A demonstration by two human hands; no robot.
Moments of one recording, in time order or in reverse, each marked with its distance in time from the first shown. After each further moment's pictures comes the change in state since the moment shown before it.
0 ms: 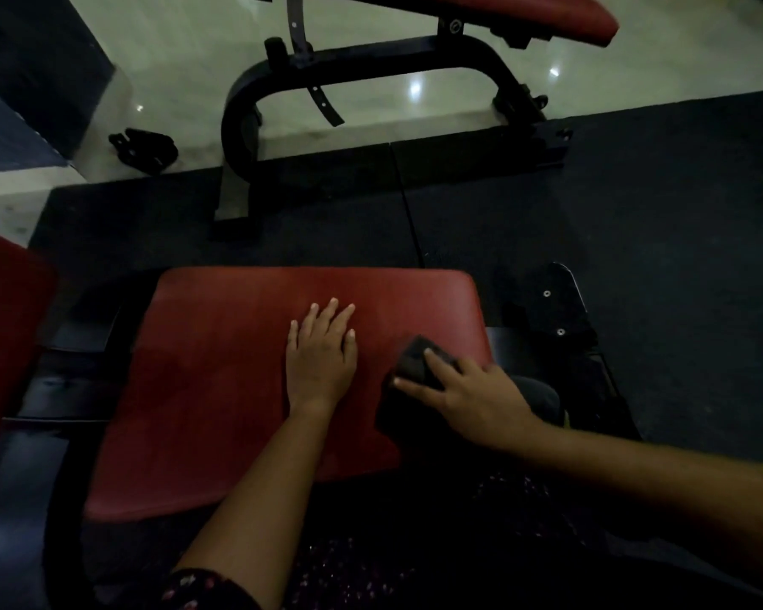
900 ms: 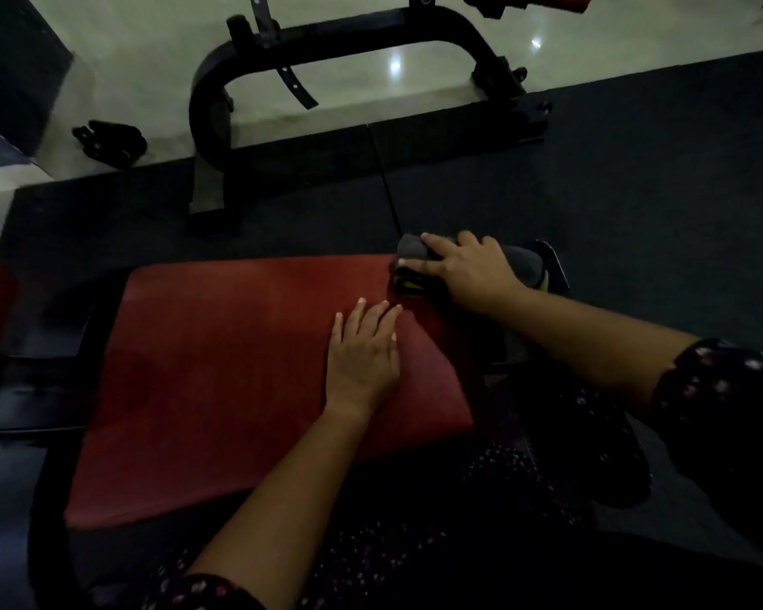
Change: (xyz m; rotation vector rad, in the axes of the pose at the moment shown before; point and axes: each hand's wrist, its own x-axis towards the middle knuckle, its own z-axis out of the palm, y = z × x) left_hand -0.018 0.070 0.019 0.054 -0.044 0.236; right_hand 0.077 0.112 0.000 -0.121 -0.160 0.224
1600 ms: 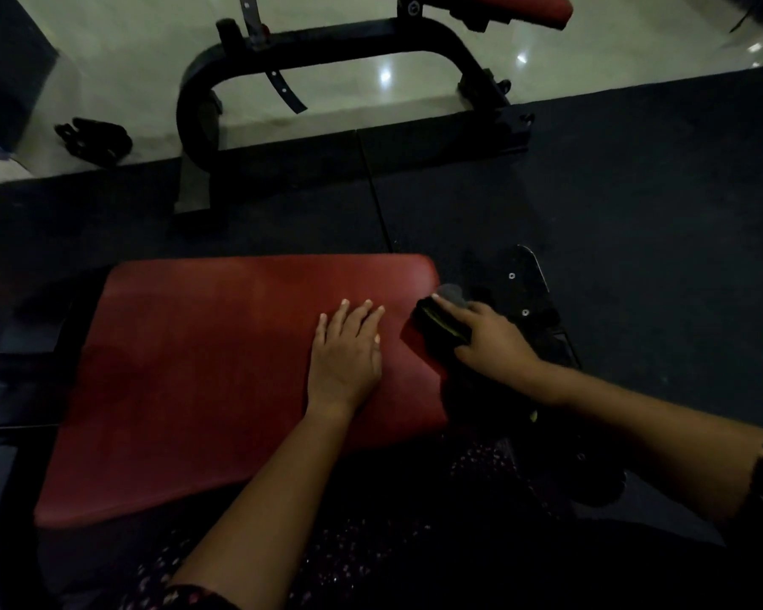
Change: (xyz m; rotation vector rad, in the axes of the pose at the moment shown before) left_hand -0.006 -0.001 0.004 0.038 -0.034 0.004; right_hand -0.093 -0.016 0.018 0.707 -0.183 0.292
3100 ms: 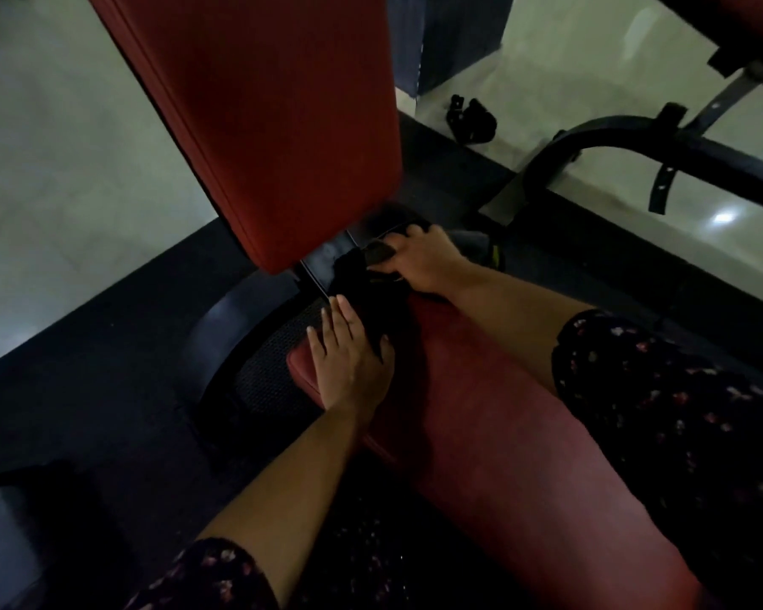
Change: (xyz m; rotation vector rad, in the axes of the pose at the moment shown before) left_hand -0.112 -0.183 -0.065 0.003 0.207 -1.198; right_hand 0.168 -0.435 0.097 -1.062 0.041 -1.294
